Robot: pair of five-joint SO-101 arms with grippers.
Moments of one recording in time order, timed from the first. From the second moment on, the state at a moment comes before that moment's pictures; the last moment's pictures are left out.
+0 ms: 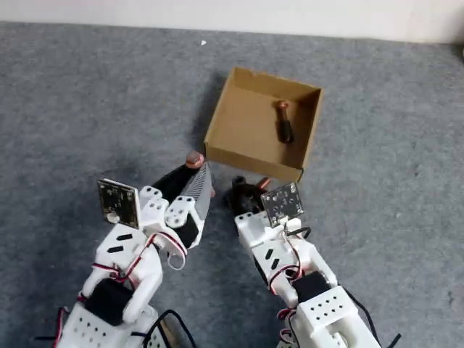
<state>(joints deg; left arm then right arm) 22.1 -97.4 83.9 28.4 24.4 -32.1 -69.3 95.5 0.9 3.1</state>
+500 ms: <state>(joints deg) 22.8 -97.9 92.7 10.6 24.4 -35.6 -69.3 95.5 -0.8 10.9</state>
